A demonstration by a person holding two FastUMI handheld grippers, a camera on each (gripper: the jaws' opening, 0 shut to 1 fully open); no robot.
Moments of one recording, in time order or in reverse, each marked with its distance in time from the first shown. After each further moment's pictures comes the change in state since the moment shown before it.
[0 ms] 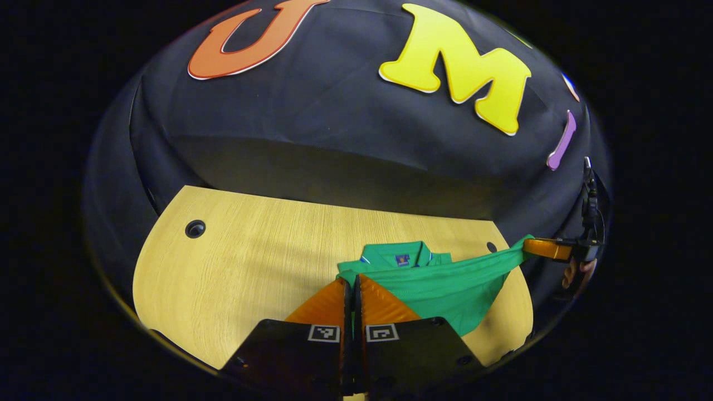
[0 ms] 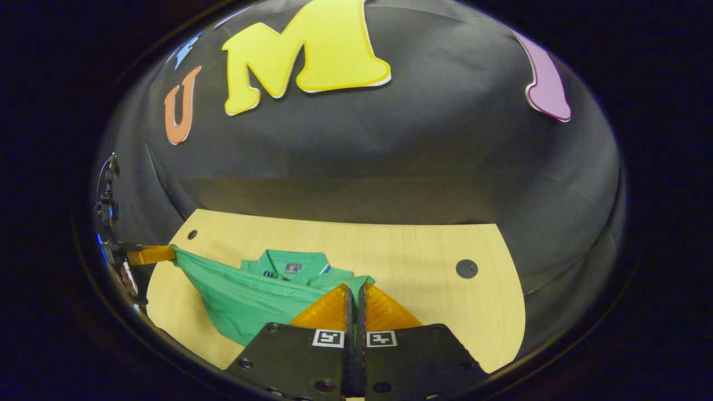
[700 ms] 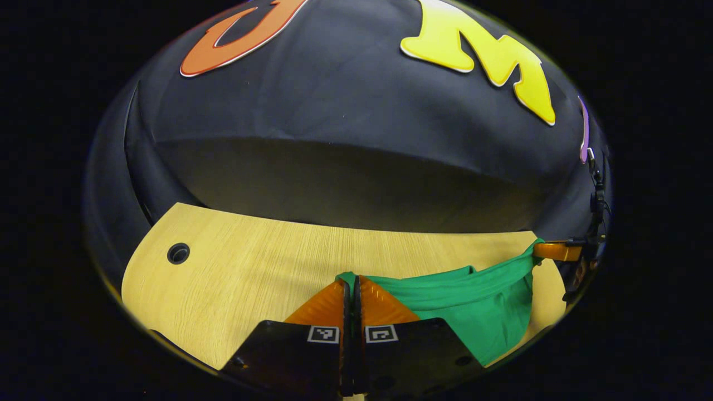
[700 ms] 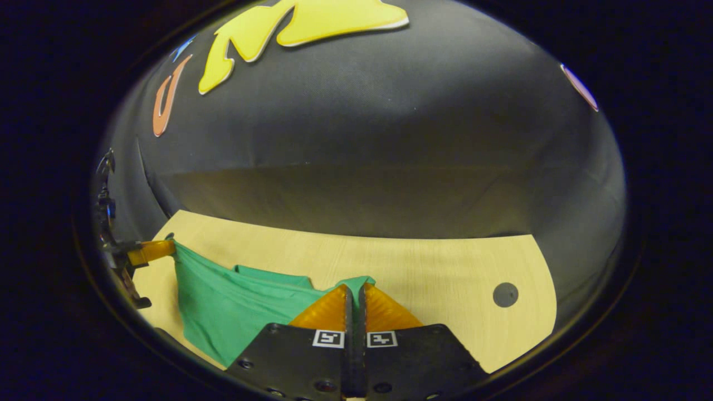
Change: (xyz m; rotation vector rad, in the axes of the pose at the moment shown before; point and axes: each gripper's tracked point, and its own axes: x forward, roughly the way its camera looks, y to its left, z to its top) left arm 0.117 0.035 -0.012 0.052 -0.068 0.099; right arm 0.125 0.000 -0.005 -0.037 -0.034 0.021
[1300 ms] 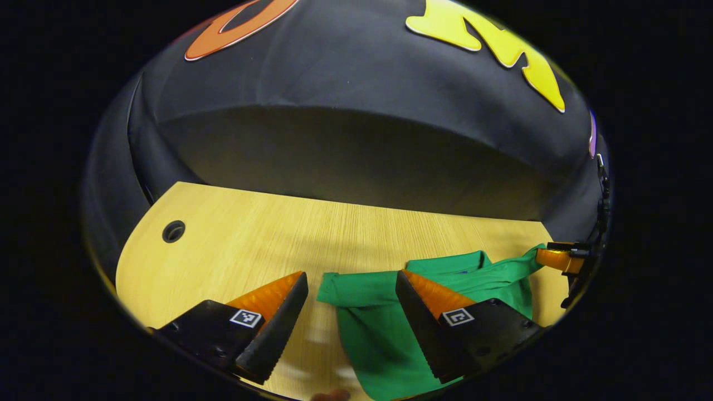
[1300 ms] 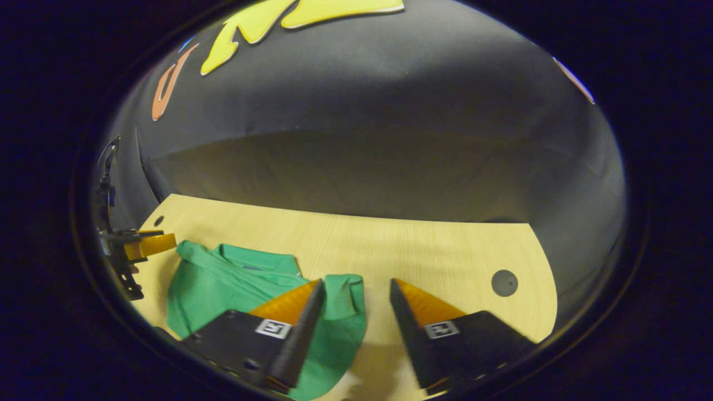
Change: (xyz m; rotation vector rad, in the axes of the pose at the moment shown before) left arm -0.006 0.002 -0.013 -0.008 0.045 0.068; right arm -0.010 -0.007 -0.027 -0.025 0.019 -0.042
